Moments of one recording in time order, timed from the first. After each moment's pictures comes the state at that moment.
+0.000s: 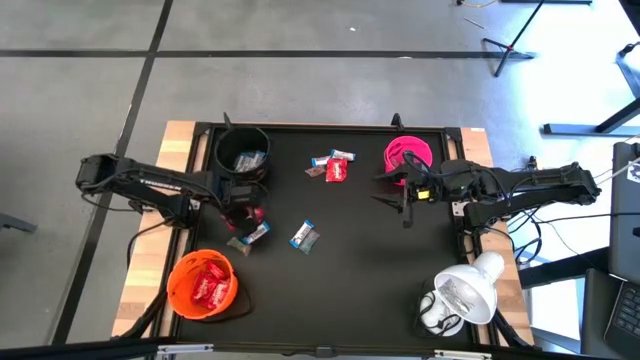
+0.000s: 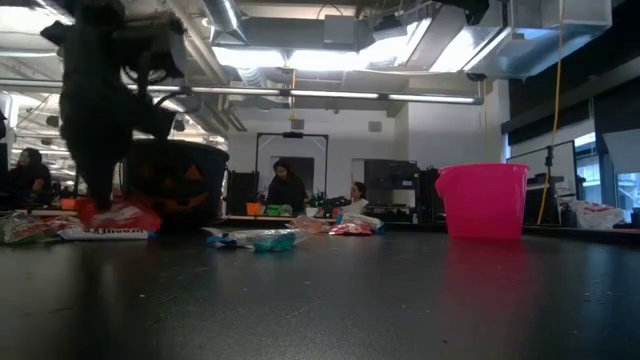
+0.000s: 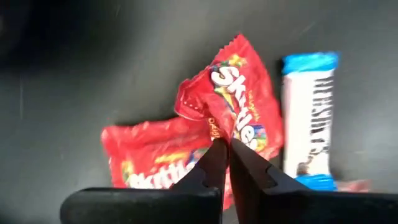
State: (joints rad) left arm 0.06 1.18 0.60 -0.81 -0.04 -0.57; right arm 0.10 0.93 0.87 -0.13 0.16 0.10
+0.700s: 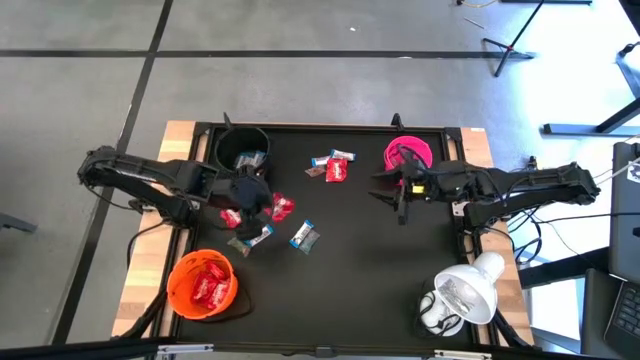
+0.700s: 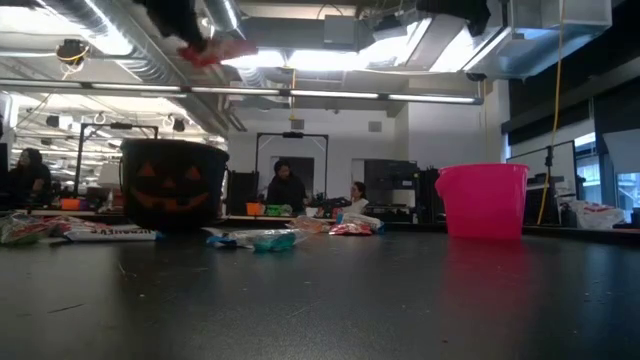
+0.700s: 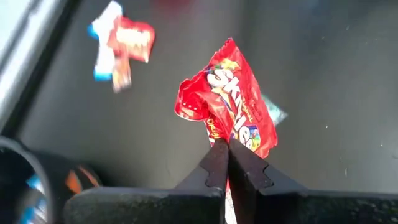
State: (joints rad) left arm -0.17 1.18 1.16 -0.93 -0.29 -0.31; right arm 0.10 0.95 0.87 -0.14 0.22 0.24
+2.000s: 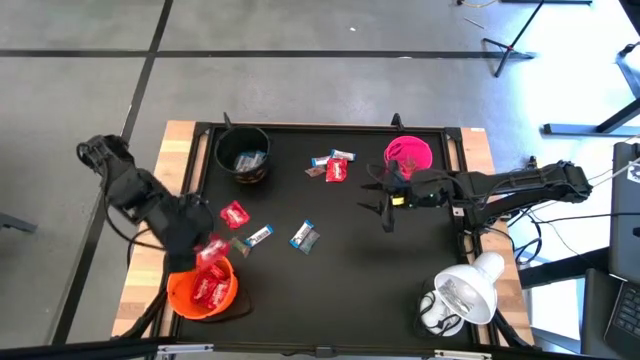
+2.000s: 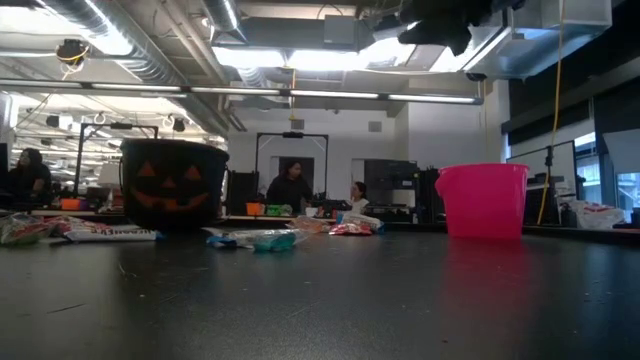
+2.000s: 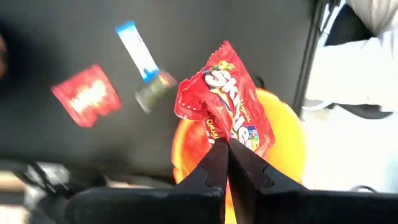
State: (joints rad) left arm -0.68 1.19 1.52 -1.57 -0.05 -0.92; right arm 0.10 1.10 0.87 -0.15 0.20 0.15
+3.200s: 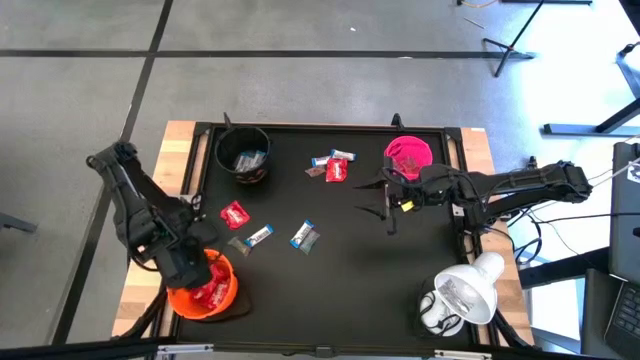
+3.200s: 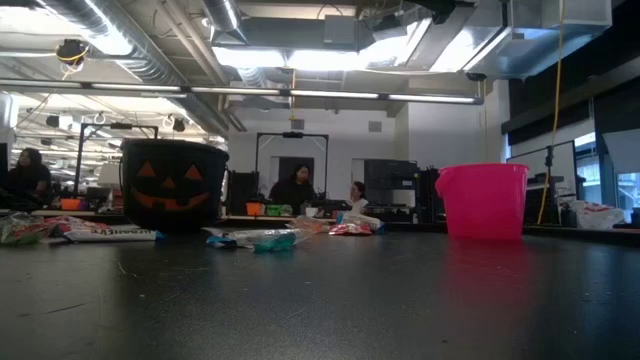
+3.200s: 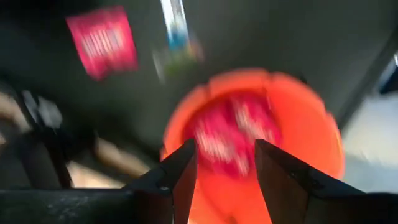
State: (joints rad) left arm -0.86 1.30 1.42 -1.57 -0.17 -1.38; right arm 0.10 1.10 0.87 0.06 0.07 -0.06
